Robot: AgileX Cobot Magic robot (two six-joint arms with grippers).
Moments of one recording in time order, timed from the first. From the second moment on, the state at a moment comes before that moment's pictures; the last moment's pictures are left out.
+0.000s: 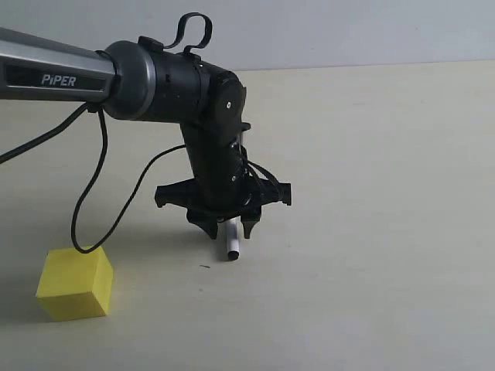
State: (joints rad) left arm -0.77 2.17 -1.50 -0.08 0.91 -0.63; right arm -0.14 0.00 0.00 -0.10 0.07 0.08
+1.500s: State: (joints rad) left arm -0.75 1.69 -1.42 0.20 1.20 0.19; right arm -0.14 0.00 0.00 -0.10 0.07 0.08
